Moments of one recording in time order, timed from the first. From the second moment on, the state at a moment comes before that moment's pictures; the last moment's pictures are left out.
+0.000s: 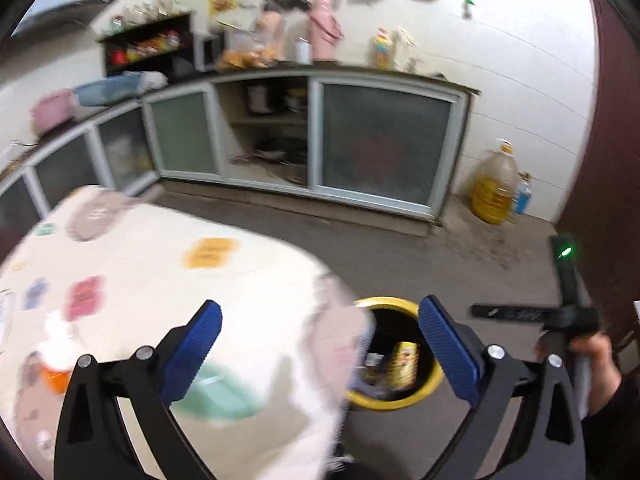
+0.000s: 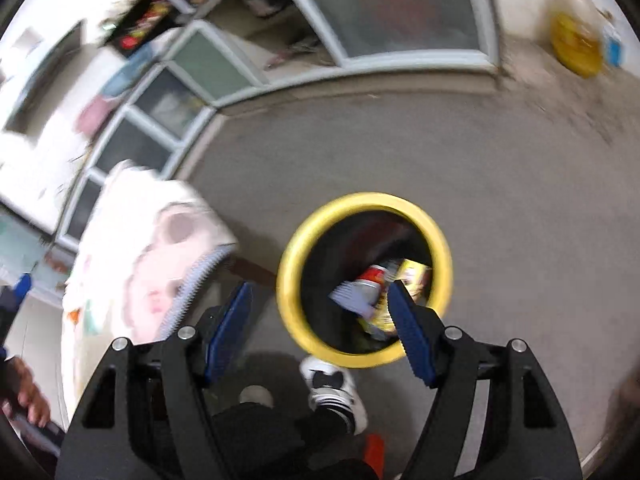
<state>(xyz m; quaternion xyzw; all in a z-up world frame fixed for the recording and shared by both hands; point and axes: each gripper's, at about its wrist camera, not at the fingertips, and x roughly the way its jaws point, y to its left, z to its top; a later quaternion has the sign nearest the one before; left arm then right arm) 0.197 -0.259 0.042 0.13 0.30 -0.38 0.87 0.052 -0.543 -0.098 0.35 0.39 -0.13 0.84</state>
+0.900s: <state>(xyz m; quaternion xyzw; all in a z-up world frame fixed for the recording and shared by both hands) 0.311 -0.027 -0.001 0.09 0.34 -0.22 0.91 0.363 -0.213 0.018 0.19 0.50 0.24 0.81</state>
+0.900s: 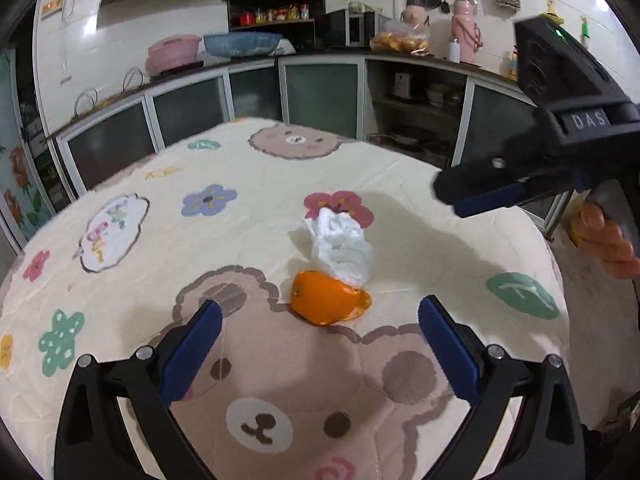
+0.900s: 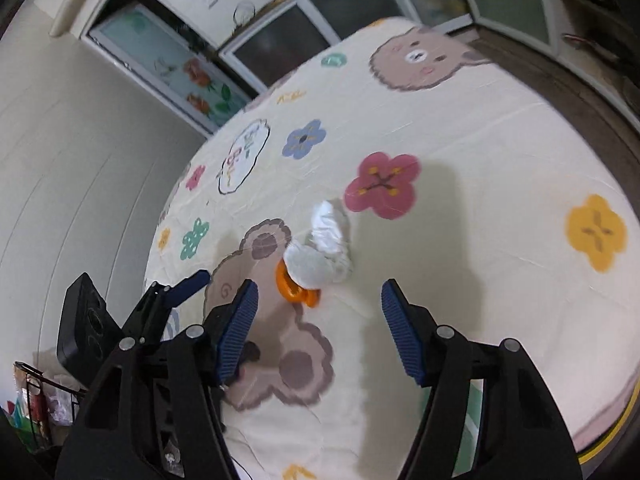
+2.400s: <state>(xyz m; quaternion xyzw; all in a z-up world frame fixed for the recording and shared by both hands) 0.334 -0.024 0.005 0.06 0.39 -0.24 0.89 0.401 -0.177 0.017 0.19 0.49 0.23 0.82</state>
